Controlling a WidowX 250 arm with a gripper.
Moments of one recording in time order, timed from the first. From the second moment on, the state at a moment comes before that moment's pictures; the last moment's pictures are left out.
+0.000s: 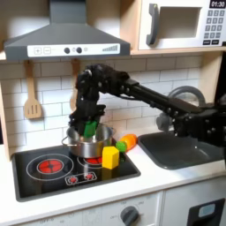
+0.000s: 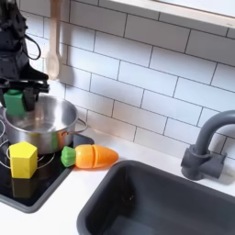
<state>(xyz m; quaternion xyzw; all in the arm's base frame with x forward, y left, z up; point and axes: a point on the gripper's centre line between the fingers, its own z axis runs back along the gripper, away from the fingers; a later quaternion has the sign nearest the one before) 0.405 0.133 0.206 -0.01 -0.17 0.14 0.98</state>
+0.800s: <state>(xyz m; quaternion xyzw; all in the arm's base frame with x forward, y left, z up) 0.411 0.143 0.194 -0.01 -0.15 0.14 0.98</state>
